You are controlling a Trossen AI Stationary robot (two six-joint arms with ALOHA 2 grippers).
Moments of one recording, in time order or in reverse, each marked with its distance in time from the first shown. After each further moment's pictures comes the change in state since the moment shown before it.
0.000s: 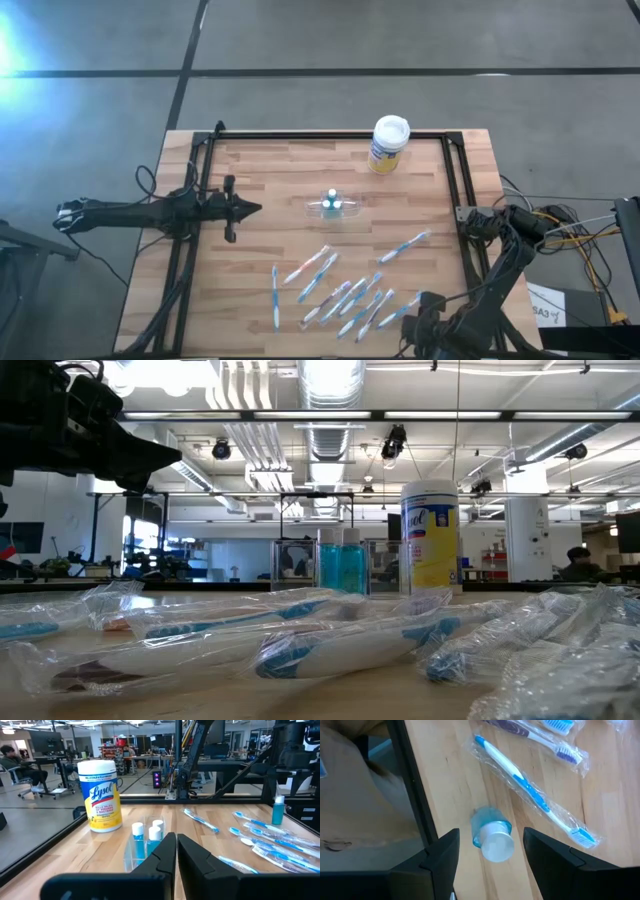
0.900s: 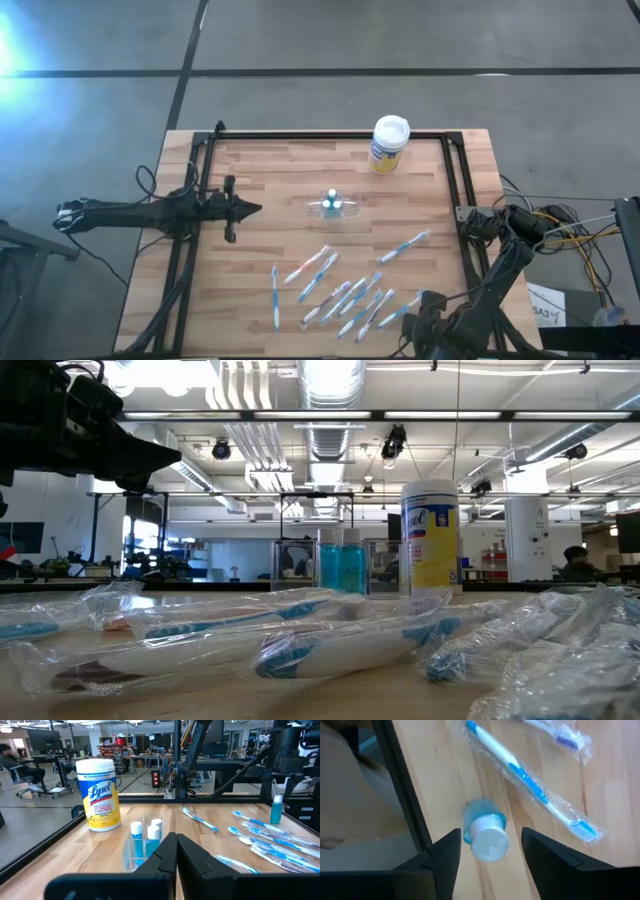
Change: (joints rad) left arm 0.000 0.000 0.000 -0.005 0.006 -0.003; right arm -0.002 0.001 -0.047 0.020 -0.025 0.018
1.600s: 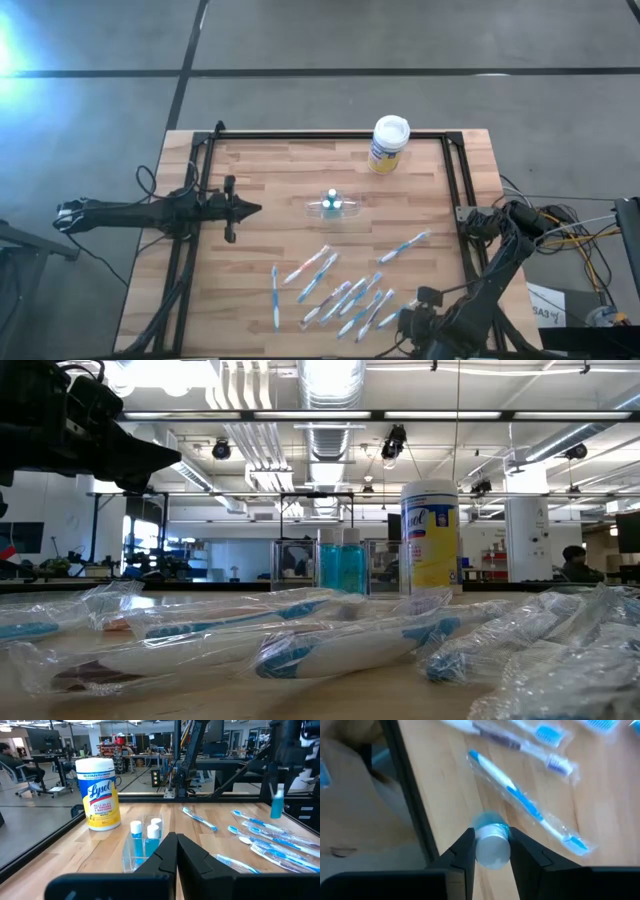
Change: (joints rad) left arm 0.000 0.000 0.000 -0.003 0.001 -0.002; right arm -0.040 -0.037 0.036 -0.019 0.032 -0.041
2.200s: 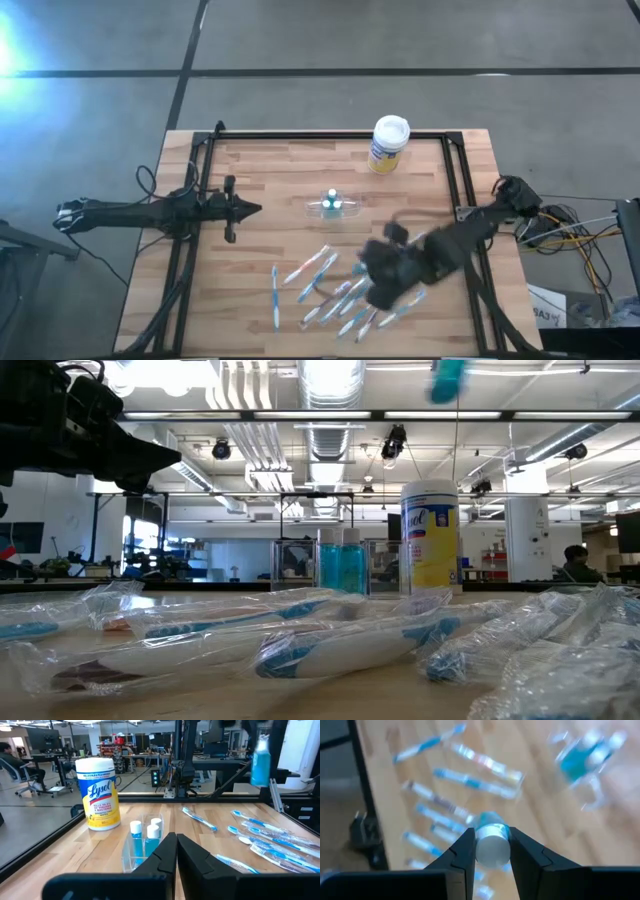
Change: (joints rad) left arm 0.000 0.000 0.000 0.000 0.000 -0.002; right arm -0.407 -0.131 0.271 -0.117 0.188 -0.401
